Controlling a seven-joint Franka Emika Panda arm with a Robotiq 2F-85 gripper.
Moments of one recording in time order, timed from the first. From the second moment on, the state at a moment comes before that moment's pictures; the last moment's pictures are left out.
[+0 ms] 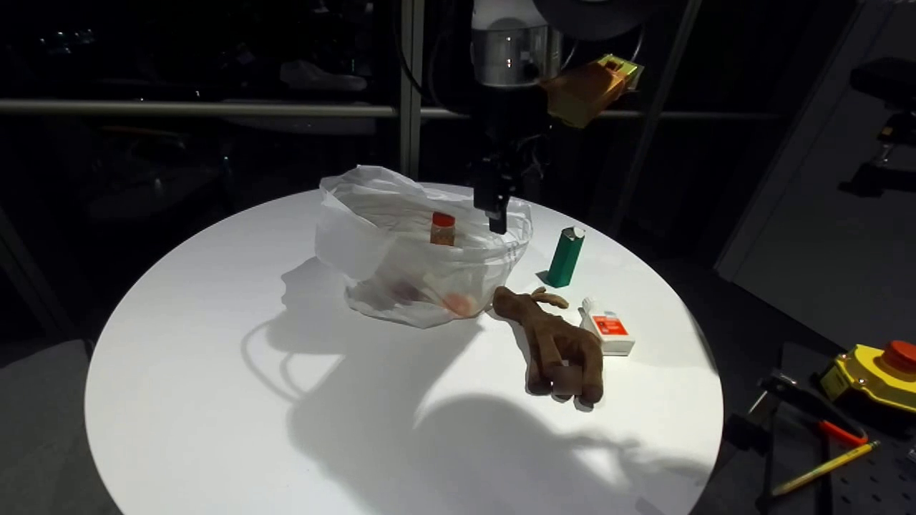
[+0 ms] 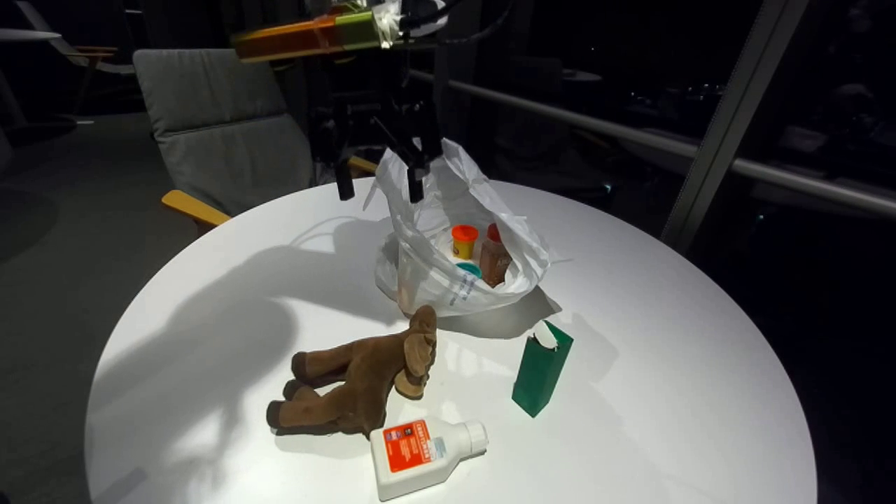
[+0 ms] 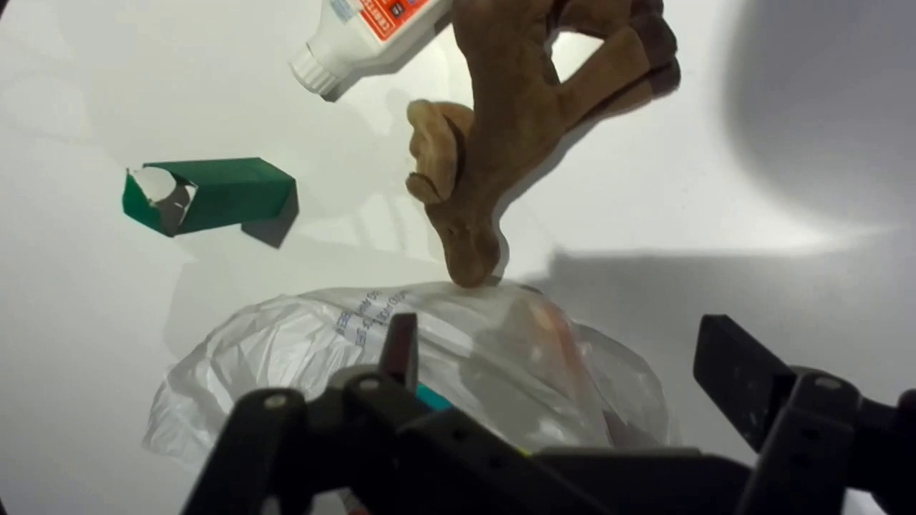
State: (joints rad) arm 0.10 0.28 0.02 -2.04 -0.27 2.24 0.18
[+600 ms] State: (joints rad) arm 0.08 0.47 0.00 -1.91 -0.05 2.49 0.36
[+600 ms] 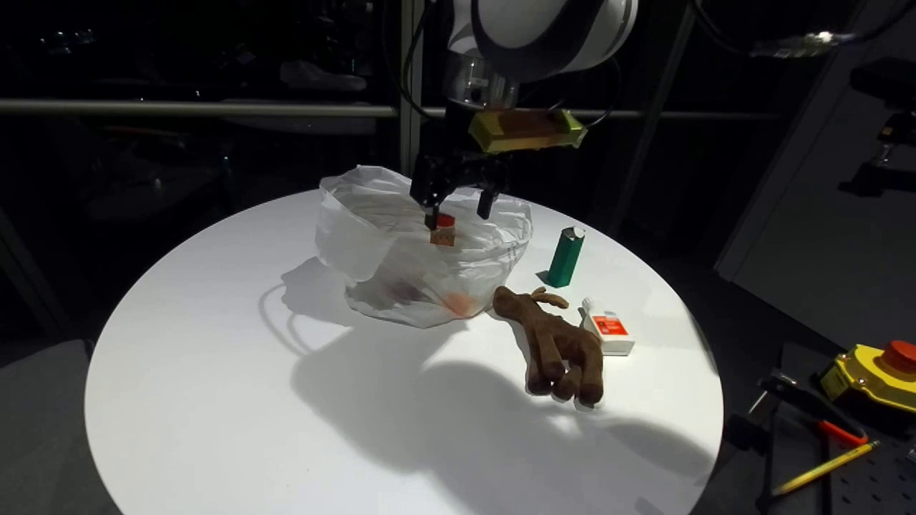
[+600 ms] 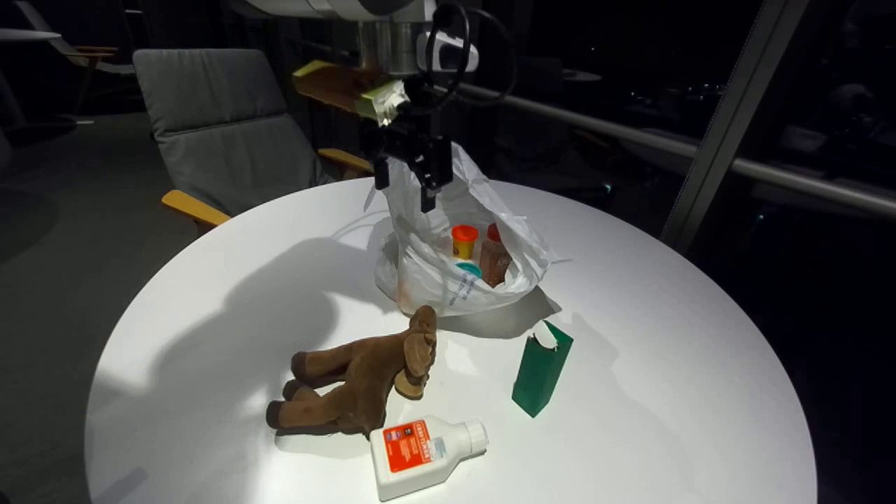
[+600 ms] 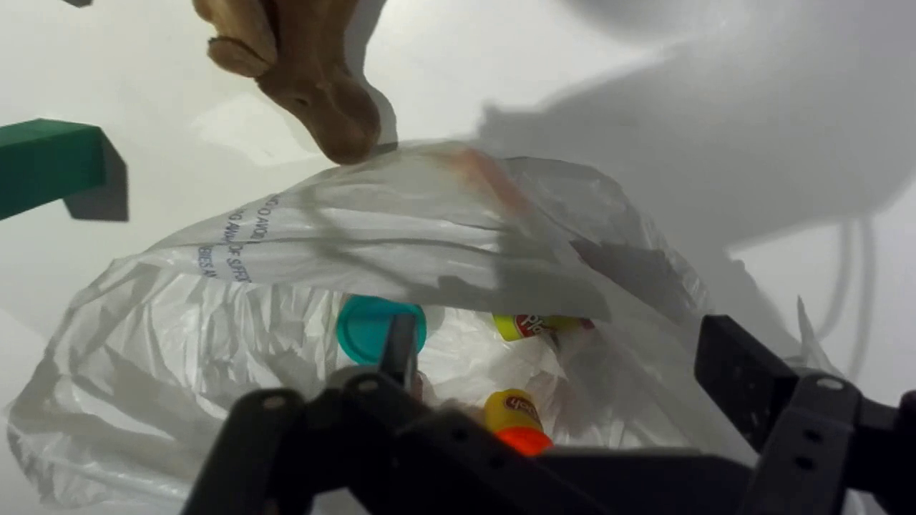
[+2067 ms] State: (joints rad) arm 0.22 0.88 -0.27 -1.56 -0.05 2.67 0.77
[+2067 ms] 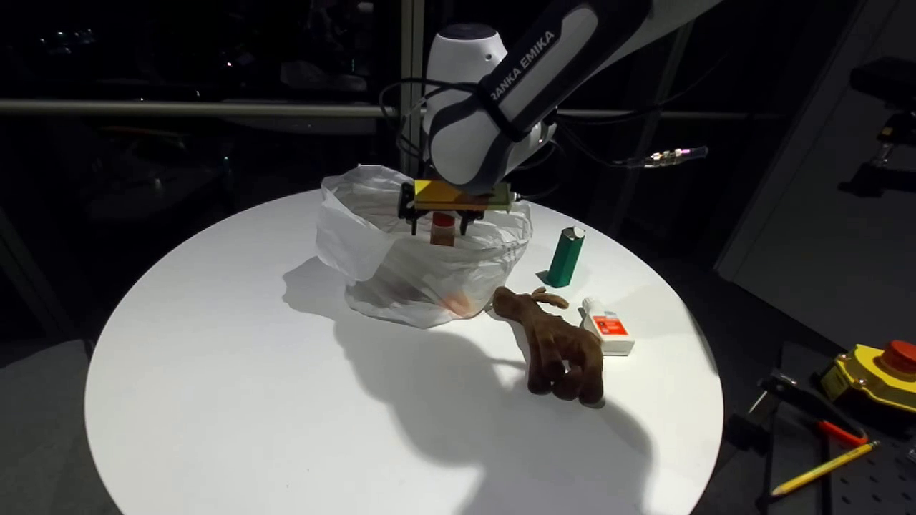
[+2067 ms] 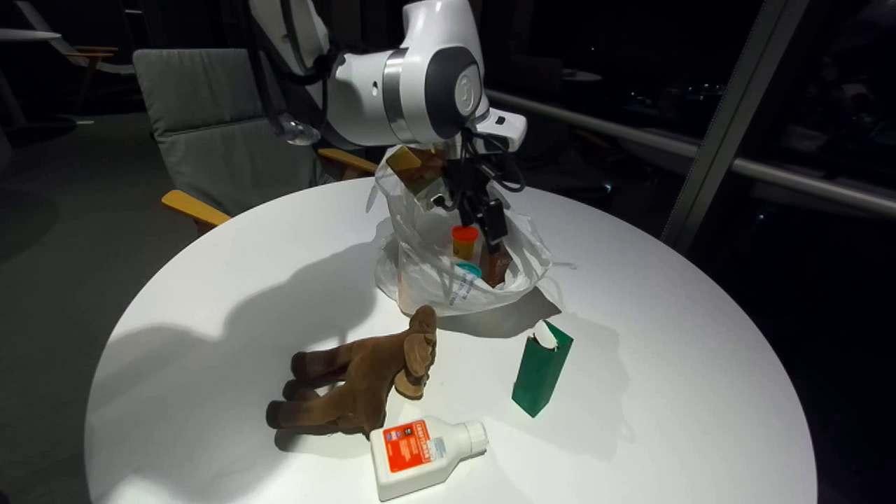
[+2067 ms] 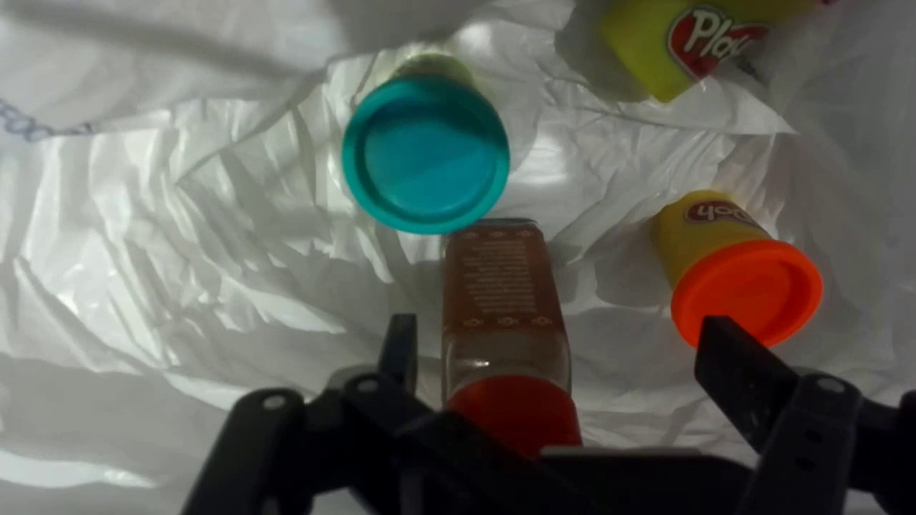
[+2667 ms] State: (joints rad) arm 0.23 0.95 -0.30 -1.47 -0.06 2.67 0.78
